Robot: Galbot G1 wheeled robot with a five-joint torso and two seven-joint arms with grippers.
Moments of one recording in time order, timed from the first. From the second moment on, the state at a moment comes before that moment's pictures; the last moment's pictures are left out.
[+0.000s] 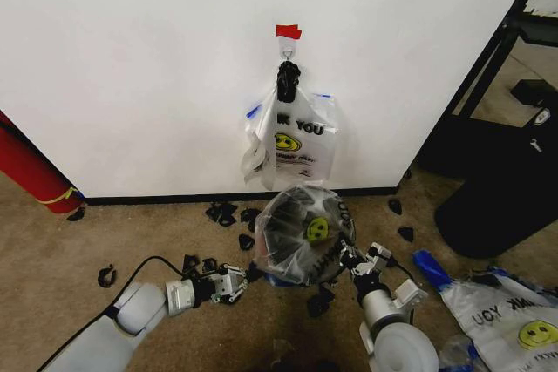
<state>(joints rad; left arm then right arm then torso) 1.15 -0.88 -0.17 -1.63 0.05 -0.39 0.65 -1.46 1.17 0.22 2.06 0.97 -0.02 0.34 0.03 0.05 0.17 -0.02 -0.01</state>
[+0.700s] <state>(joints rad) 1.11 -0.89 -0.20 -1.54 -0.12 -0.48 0.80 -1.41 1.22 0.25 2.05 1.14 -0.11 0.43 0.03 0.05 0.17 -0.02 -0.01</state>
